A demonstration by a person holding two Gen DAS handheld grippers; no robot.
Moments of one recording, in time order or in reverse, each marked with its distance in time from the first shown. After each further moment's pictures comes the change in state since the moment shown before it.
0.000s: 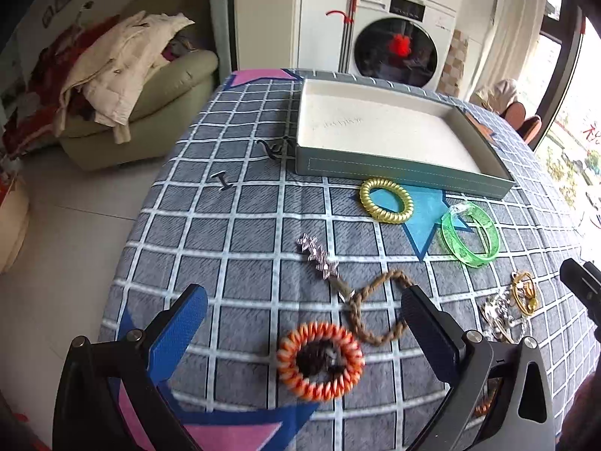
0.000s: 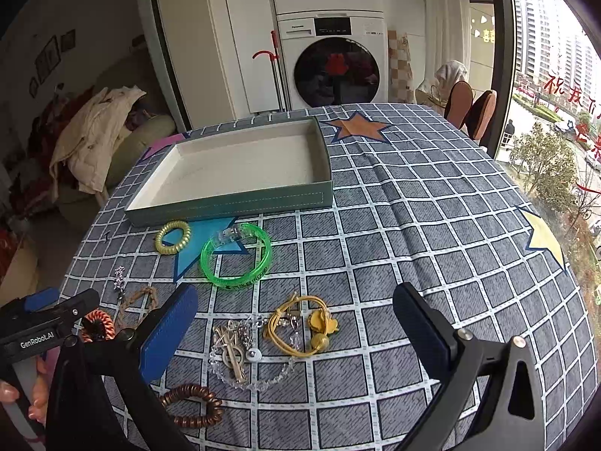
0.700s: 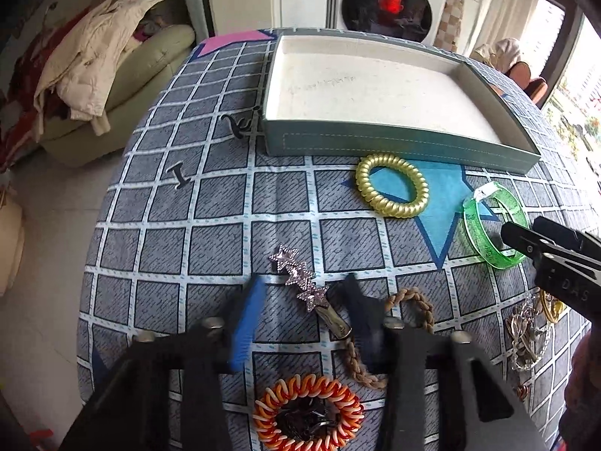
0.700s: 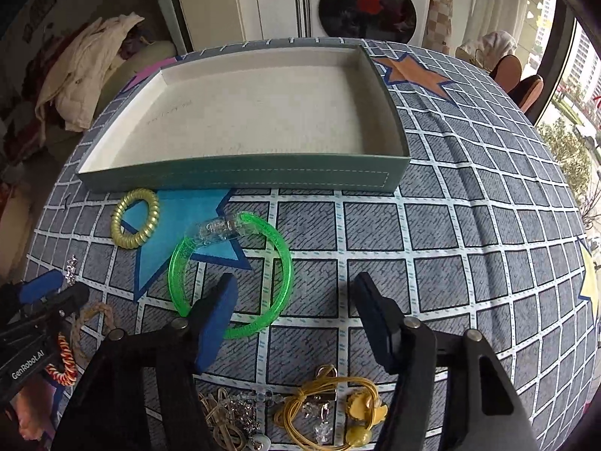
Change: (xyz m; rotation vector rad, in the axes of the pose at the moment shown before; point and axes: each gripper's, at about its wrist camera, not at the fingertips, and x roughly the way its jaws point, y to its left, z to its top) left arm 0.050 -0.023 0.018 0.087 0.145 0.006; right arm 0.109 0.036 0.025 -0.141 0.271 -0.037
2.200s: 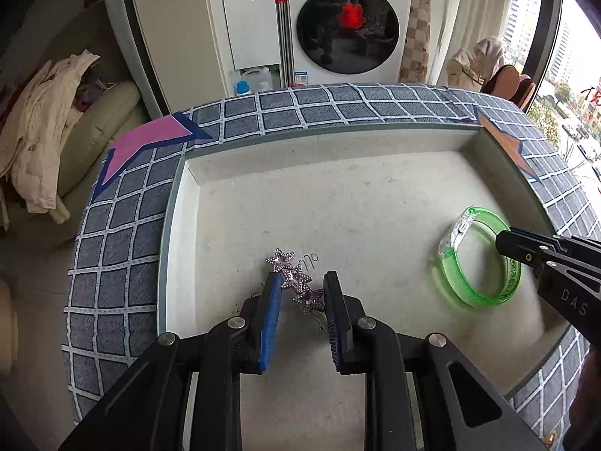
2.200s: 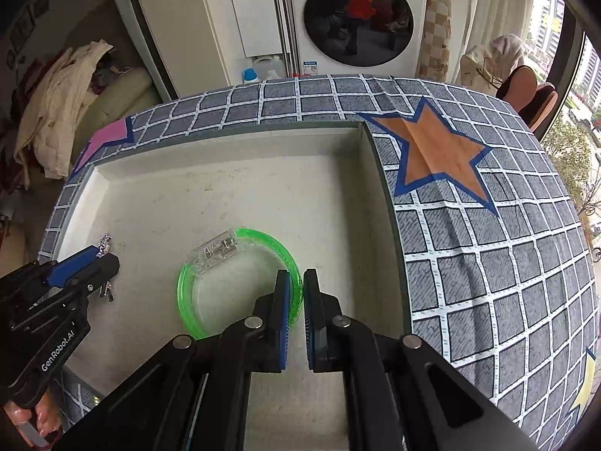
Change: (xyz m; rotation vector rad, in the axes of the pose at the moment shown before) left arm 0.082 -0.037 0.167 0.147 -0.080 -0.044; right arm 0.071 -0.034 0.143 0.100 0.000 0.031
